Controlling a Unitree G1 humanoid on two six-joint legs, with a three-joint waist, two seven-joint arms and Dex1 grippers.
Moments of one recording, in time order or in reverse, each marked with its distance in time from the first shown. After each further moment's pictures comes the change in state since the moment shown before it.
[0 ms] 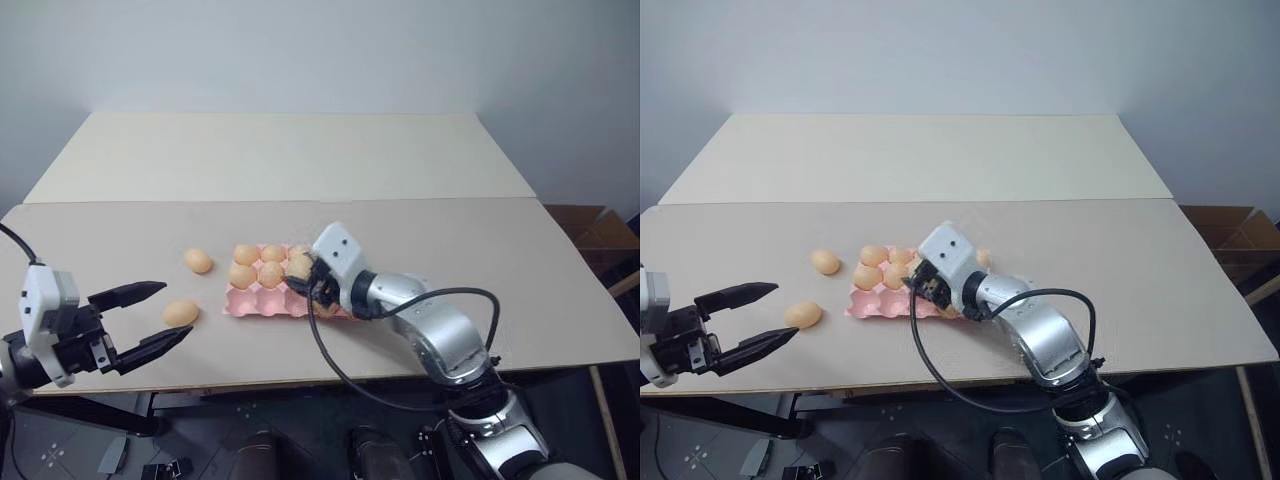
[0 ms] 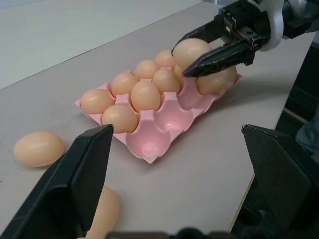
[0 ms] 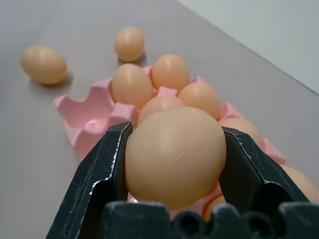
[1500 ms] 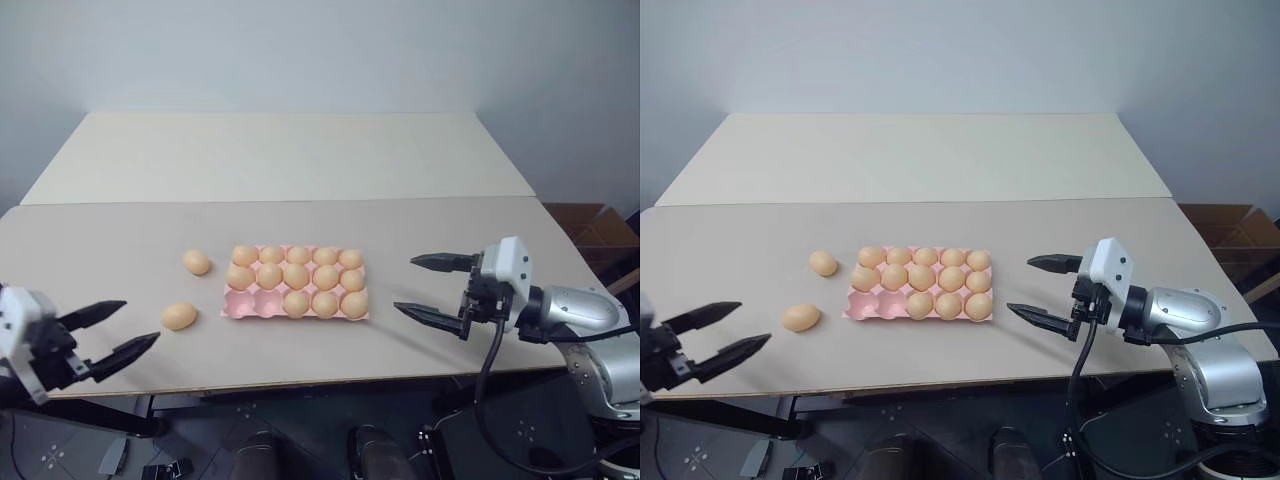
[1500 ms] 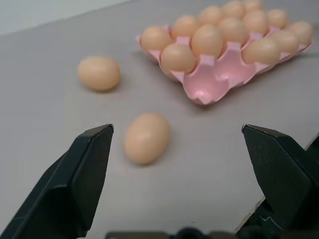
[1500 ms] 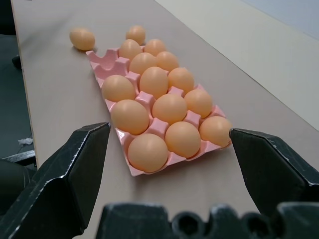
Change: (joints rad) left arm 0.123 -0.126 0.043 -0.038 0.116 0.077 0.208; right arm 0.388 -0.475 -0.586 -0.037 0.337 -0.448 0.583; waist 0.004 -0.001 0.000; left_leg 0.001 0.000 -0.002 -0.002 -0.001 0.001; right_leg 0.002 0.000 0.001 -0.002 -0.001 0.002
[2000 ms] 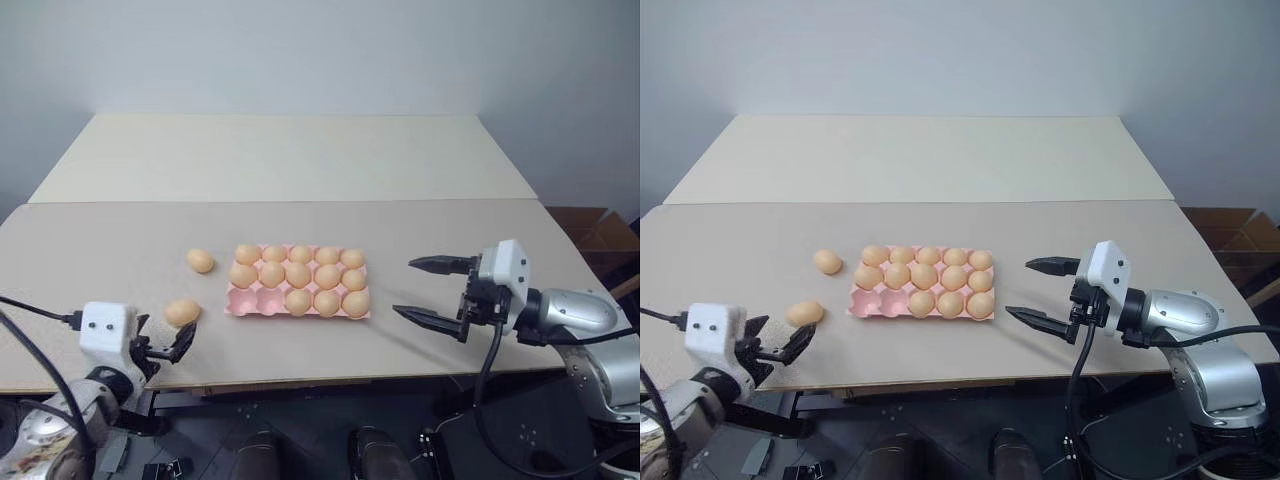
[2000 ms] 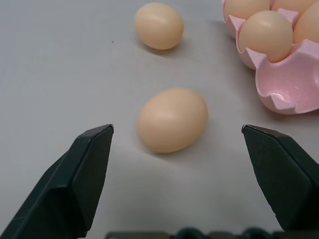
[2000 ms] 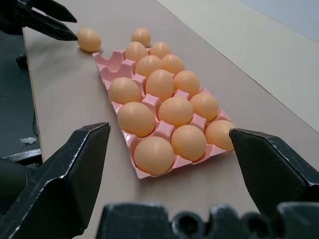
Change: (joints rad) left arm -0.178 -0.245 -0.310 -0.164 0.159 0.263 0.622; right arm -0.010 -0.002 0.006 -0.008 0.000 -0.002 -0.002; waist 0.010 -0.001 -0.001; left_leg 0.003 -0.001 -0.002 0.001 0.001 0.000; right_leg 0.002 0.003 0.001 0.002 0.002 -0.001
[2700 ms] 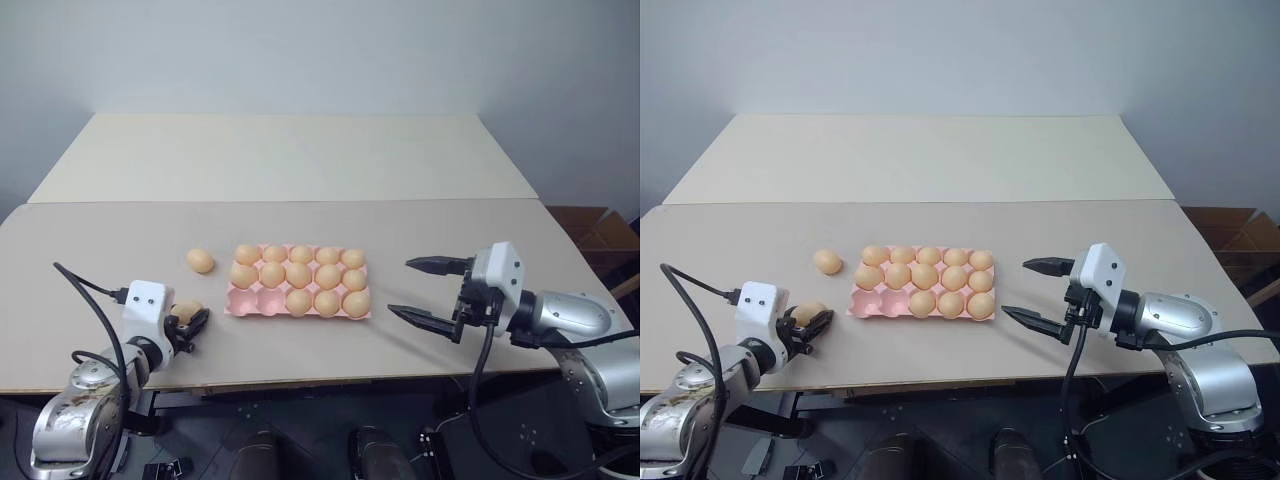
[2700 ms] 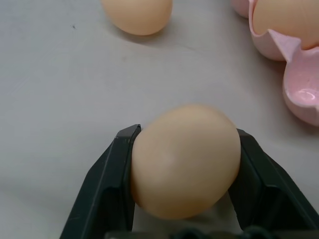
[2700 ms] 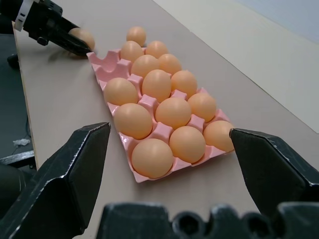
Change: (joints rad) left arm -0.143 0.071 -0.110 0.181 0.077 0.002 -0.067; right arm 0.029 0.001 0.022 -0.035 0.000 -0.003 -0.084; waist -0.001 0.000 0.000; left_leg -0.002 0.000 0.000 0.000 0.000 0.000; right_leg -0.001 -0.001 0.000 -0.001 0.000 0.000
